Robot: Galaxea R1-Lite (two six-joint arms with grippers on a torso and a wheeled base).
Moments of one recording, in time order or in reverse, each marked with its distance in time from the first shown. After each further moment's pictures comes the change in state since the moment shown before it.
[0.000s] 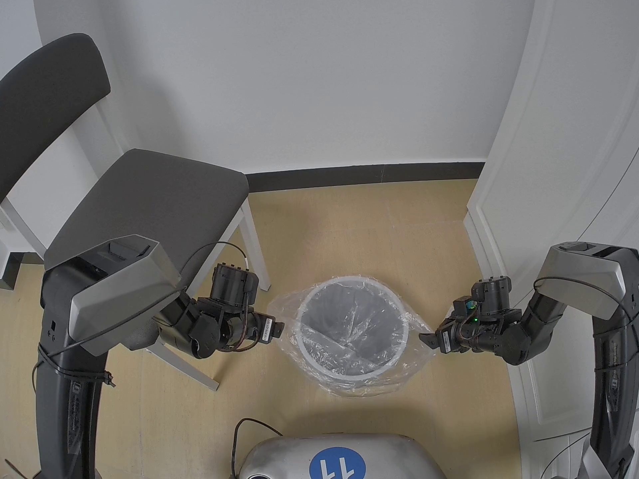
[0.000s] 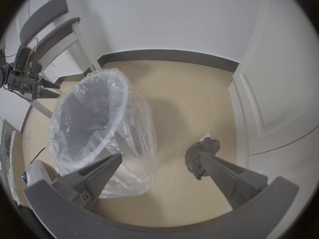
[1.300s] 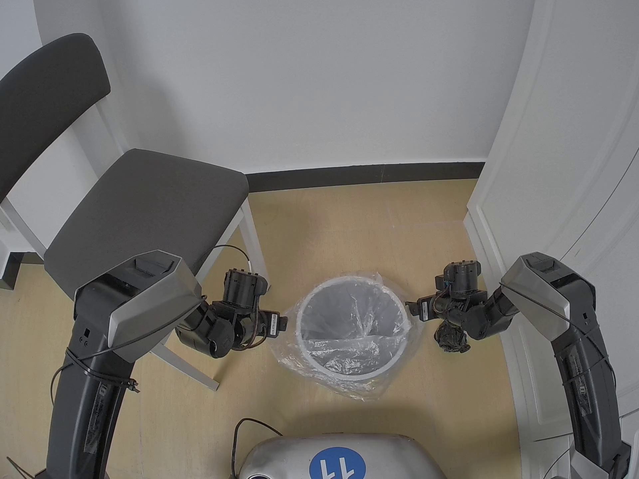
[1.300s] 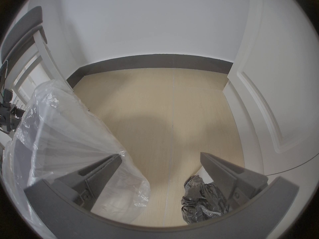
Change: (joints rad) left arm 0.011 0.166 -0.191 -0.009 0.041 -0.107; right arm -0.018 0.320 -0.629 0.199 -0.089 0.100
